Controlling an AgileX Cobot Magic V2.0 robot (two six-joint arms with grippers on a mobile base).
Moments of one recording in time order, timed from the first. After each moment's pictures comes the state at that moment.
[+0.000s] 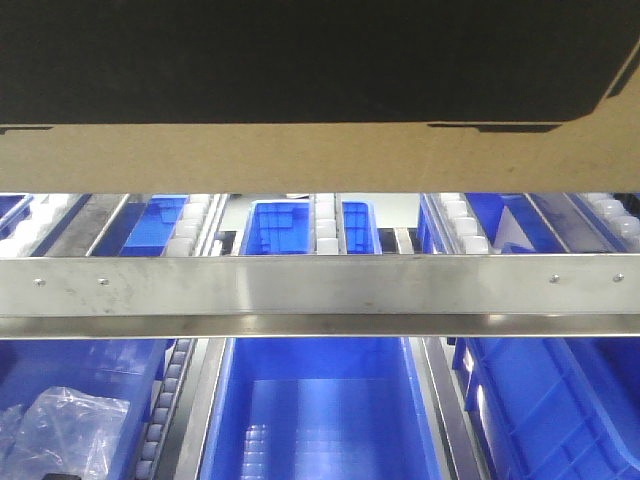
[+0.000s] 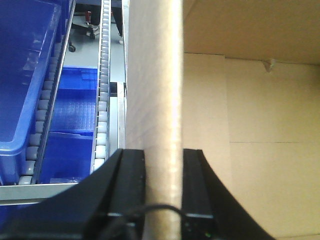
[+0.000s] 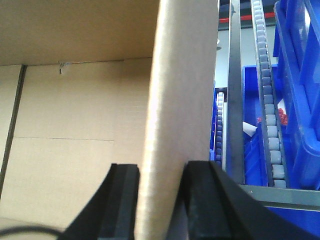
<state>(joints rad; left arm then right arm) -0.39 0.51 -1.15 0.18 0.94 -0.20 0.04 0.45 -1.06 0.28 0.93 0.06</state>
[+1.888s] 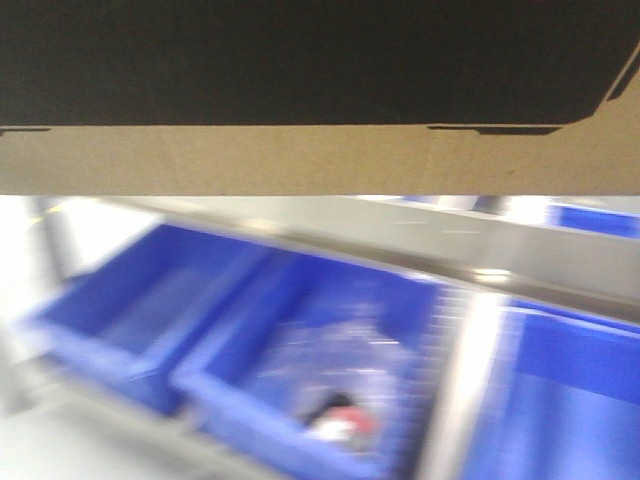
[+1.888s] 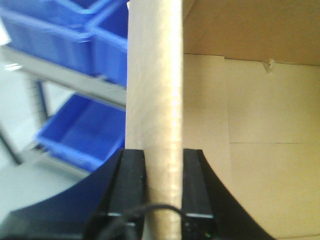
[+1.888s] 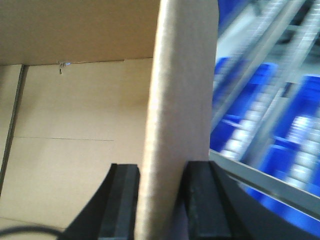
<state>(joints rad) -0.39 0.51 -1.15 0.18 0.94 -0.20 0.04 0.45 -1.06 0.28 0.93 0.06</state>
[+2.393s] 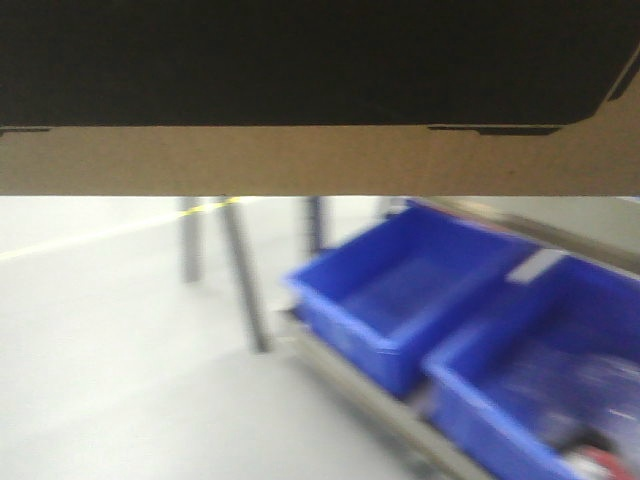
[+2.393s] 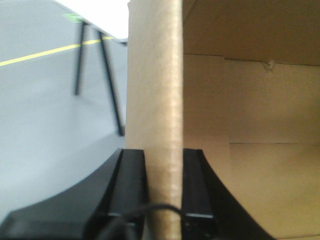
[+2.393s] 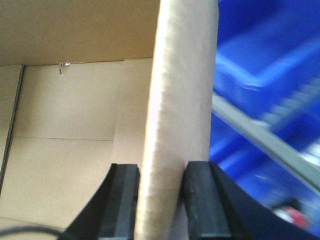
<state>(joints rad) -0.39 0.51 -1.15 0.18 0.94 -0.20 0.04 0.45 -1.06 0.28 0.93 0.06</state>
